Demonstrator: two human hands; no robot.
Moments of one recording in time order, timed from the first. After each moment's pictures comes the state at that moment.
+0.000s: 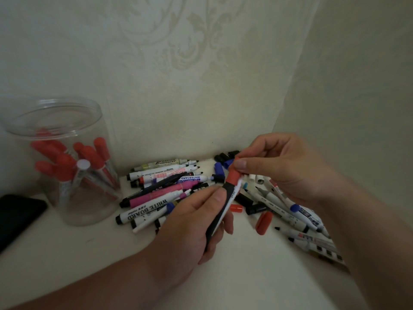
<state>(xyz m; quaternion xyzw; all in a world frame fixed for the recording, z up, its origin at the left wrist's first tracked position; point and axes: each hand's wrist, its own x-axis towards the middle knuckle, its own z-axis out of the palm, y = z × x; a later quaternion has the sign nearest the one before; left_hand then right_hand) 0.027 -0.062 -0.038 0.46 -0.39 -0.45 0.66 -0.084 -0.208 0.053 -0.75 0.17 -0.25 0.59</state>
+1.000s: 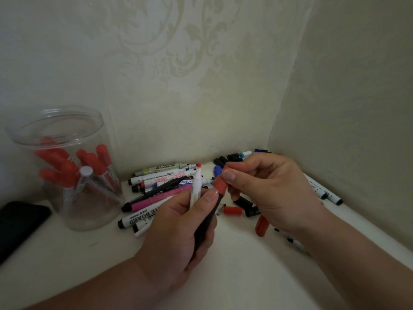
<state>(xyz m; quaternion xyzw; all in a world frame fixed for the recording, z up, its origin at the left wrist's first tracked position) 0.026 -0.054 -0.033 0.46 -0.33 -0.40 0.72 -0.081 -0.180 0.026 -0.70 0.16 -0.33 0.61</state>
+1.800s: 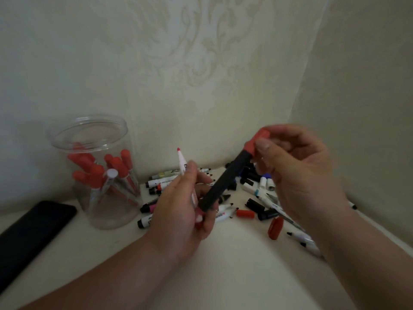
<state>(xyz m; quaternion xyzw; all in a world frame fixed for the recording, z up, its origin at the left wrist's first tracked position) 0.051 -0.064 -0.019 0.41 -0.23 -0.42 0.78 -0.075 -0.174 0.046 -0.61 0.12 -0.49 0.60</state>
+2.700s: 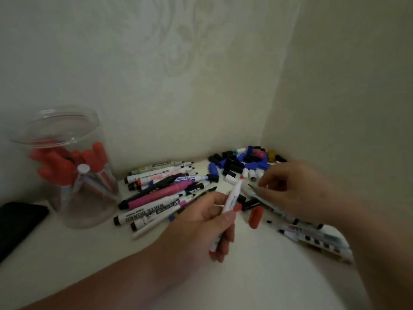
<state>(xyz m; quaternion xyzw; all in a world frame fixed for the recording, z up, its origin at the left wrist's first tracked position) 0.017 -0.060 -0.038 0.52 -0.41 -0.47 0.59 -0.132 -0.219 0.037 -0.92 0.34 -0.10 0.14</state>
